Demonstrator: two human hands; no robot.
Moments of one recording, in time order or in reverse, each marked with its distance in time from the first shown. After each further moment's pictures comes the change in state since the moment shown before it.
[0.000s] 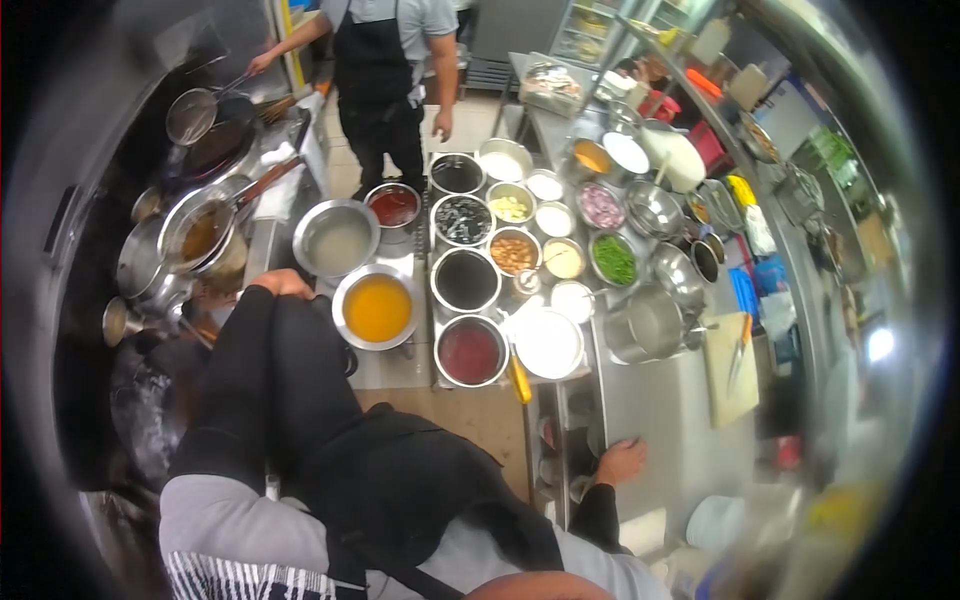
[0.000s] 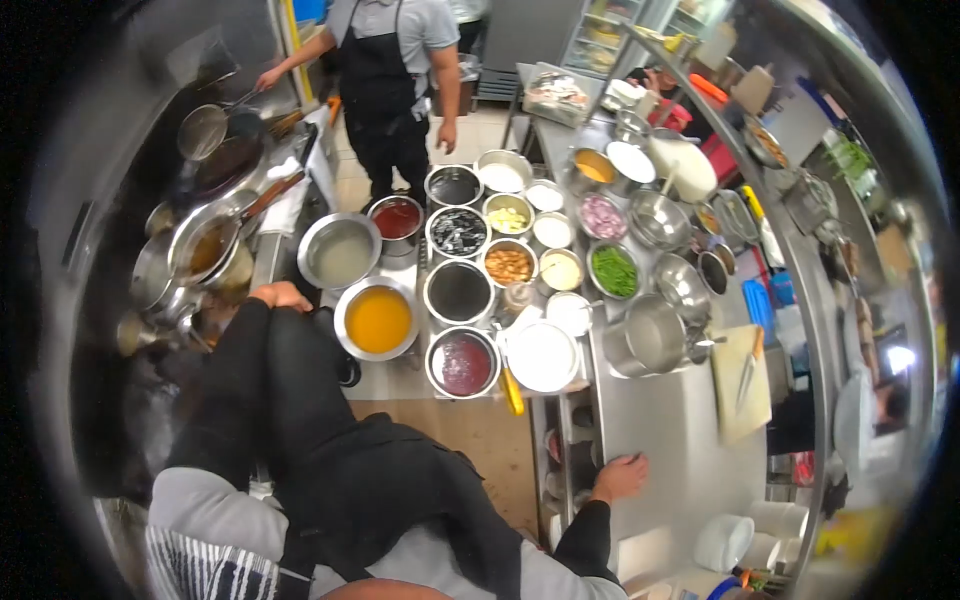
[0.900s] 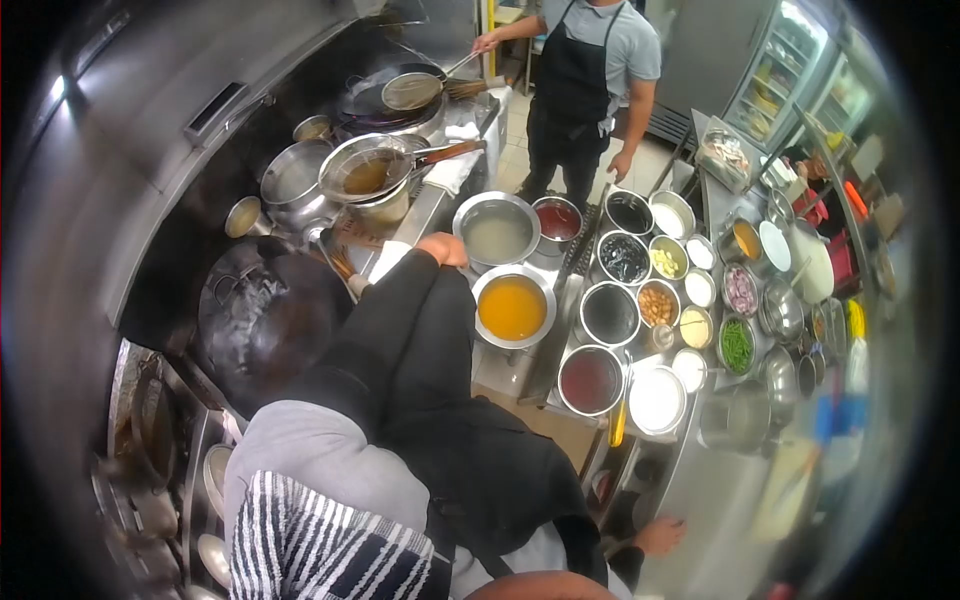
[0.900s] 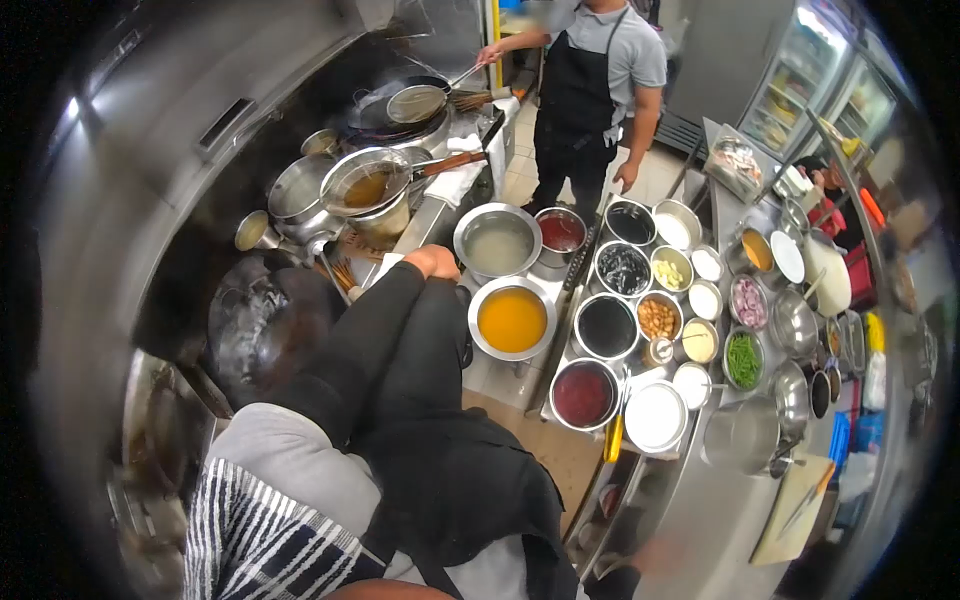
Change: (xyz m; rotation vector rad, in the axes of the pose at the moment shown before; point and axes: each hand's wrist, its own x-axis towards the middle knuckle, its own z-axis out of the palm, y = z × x) left_hand -0.042 0.017 0.000 0.250 0.272 0.046; right_hand -0.002 0.031 0.029 -0.157 0.120 -0.364
